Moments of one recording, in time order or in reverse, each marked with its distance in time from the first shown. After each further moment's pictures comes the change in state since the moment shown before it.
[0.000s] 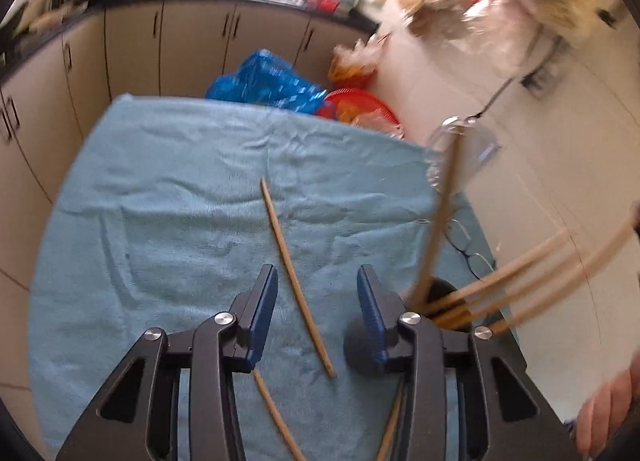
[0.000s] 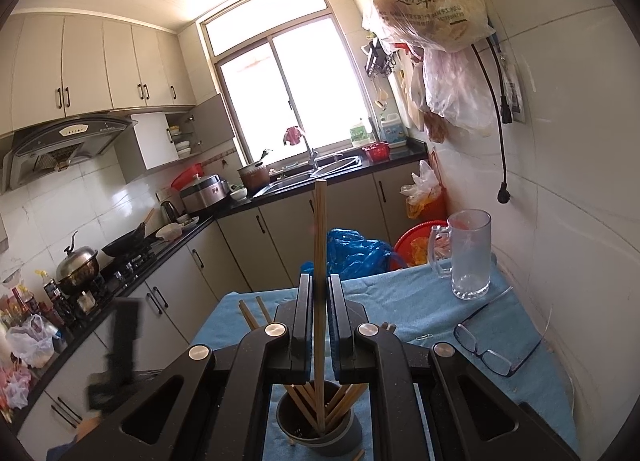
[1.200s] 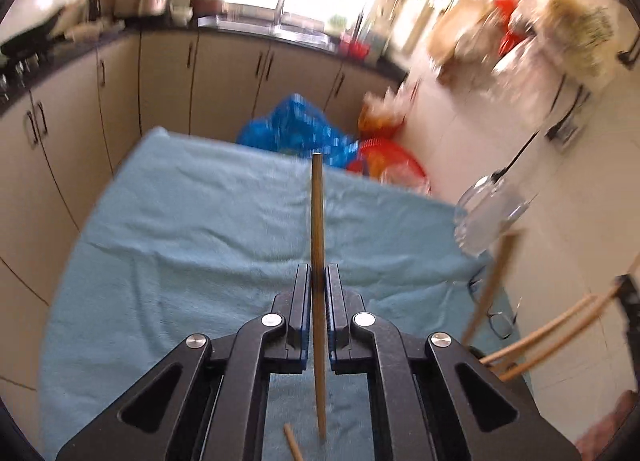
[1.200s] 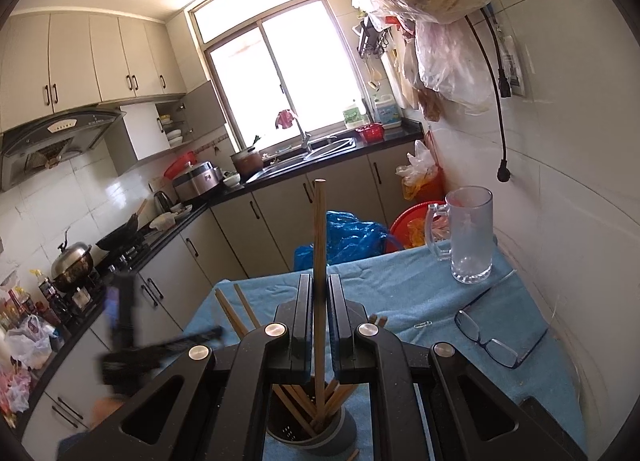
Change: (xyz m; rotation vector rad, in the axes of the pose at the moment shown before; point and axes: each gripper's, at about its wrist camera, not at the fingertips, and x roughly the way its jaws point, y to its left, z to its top) left arm -0.036 0.019 0.014 -0.041 -0.228 0.072; right arm 0.032 -0.015 -0.011 0.027 0.071 -0.015
